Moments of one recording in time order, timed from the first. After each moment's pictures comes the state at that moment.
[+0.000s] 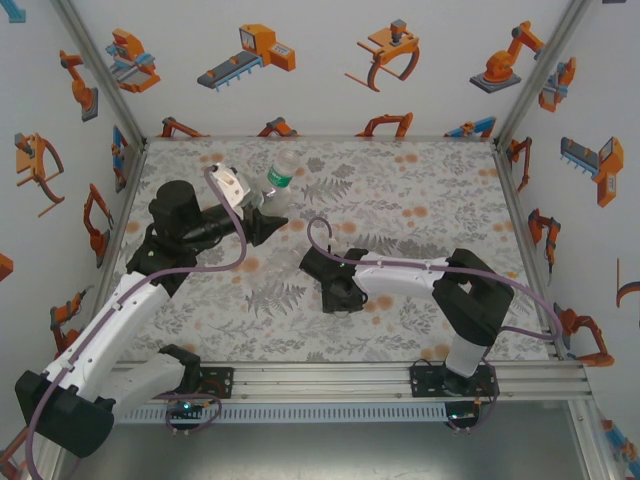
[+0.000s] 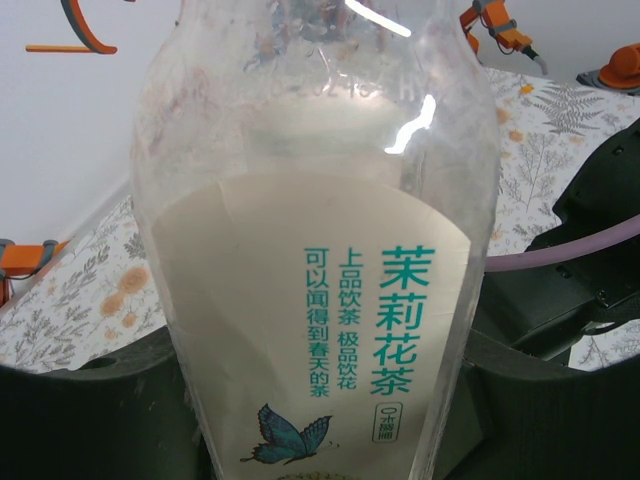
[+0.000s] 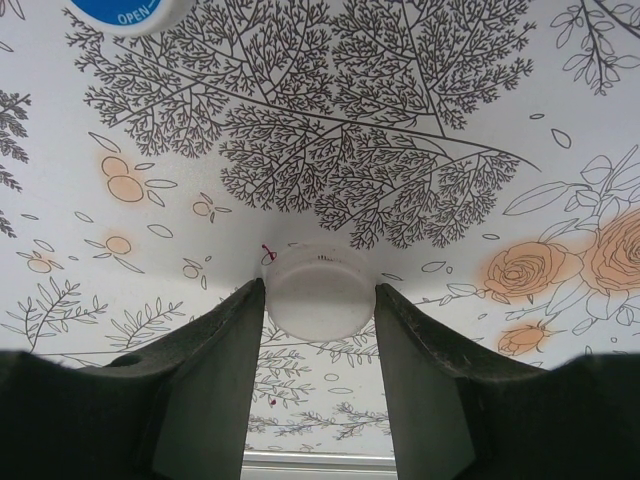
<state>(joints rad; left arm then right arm) -0.48 1.00 0.93 -0.05 0.60 0.22 1.02 1.74 1.06 -0.70 0.20 0.91</state>
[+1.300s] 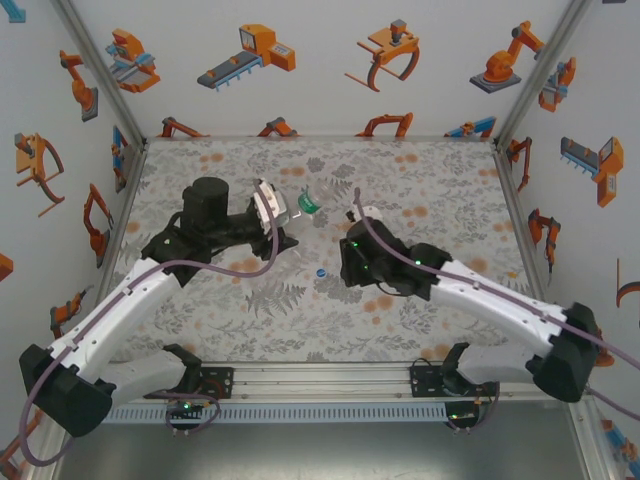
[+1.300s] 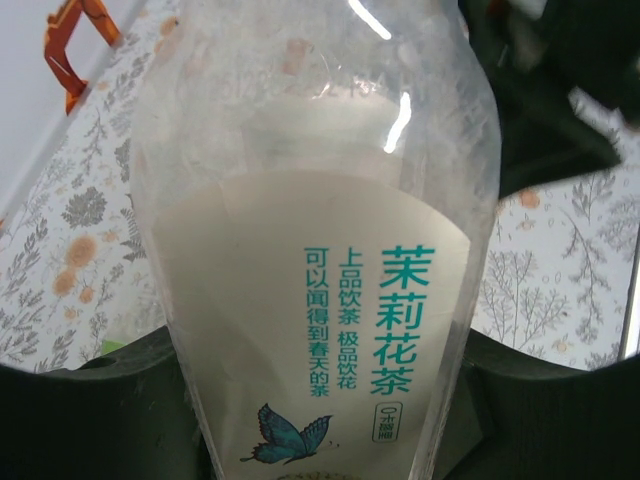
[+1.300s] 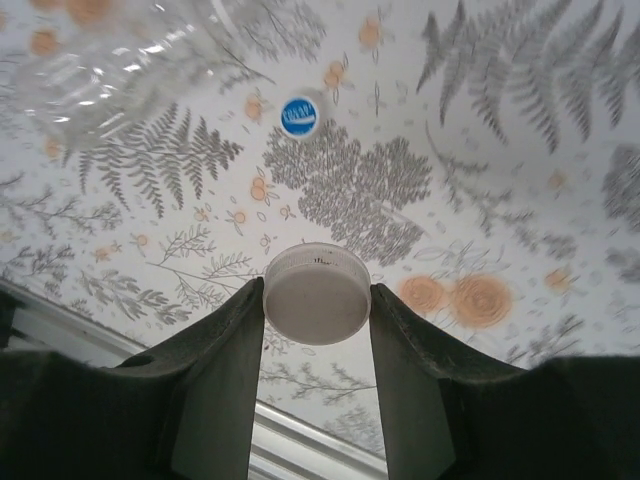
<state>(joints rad) -0.62 1.10 1.03 -0.35 0.54 0.47 0.92 1.18 1.01 -0.63 0.19 0.48</state>
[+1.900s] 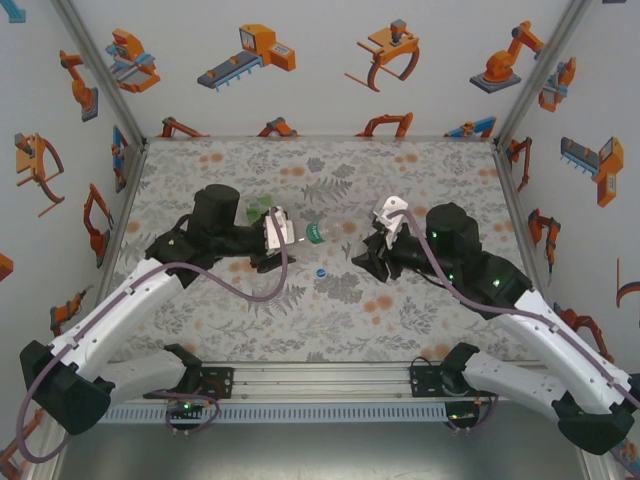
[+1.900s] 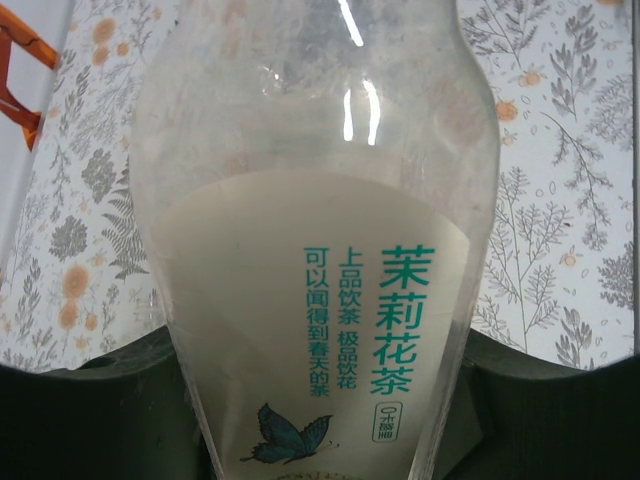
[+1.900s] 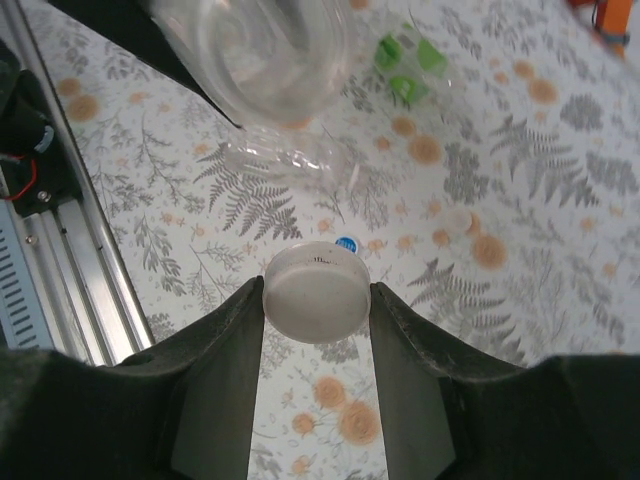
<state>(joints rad) -0.66 1.10 1.03 -0.50 0.59 0.74 0.78 0.87 1.07 -0.54 -0.32 -0.21</state>
